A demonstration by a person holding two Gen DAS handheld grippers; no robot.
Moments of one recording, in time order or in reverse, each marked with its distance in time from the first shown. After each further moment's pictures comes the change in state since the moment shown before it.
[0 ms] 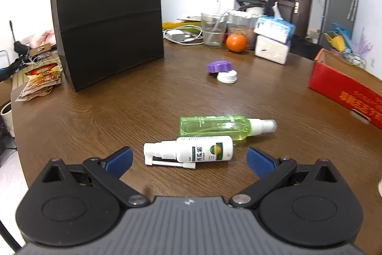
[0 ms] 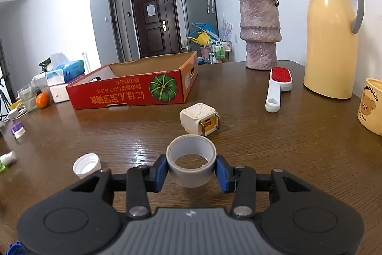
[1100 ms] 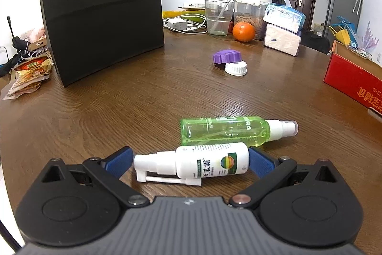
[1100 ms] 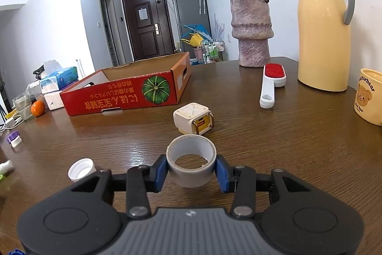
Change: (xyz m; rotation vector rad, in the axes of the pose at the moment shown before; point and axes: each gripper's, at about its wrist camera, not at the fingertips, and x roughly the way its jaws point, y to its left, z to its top) left arm 0.046 0.003 0.005 0.003 0.041 0.001; right arm 0.001 -0.003 -0.003 0.045 -0.011 -0.020
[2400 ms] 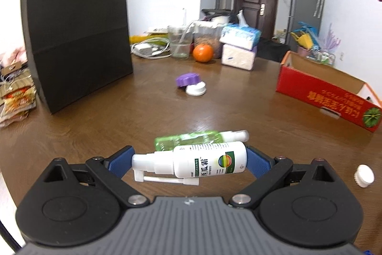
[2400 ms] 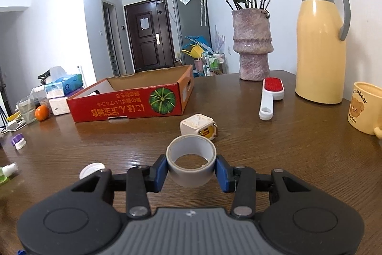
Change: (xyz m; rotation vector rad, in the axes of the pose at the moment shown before) left arm -0.067 -0.004 0.004 0.104 -0.095 -0.177; right arm -0.025 0.013 -0.002 -0.028 -0.064 -0.007
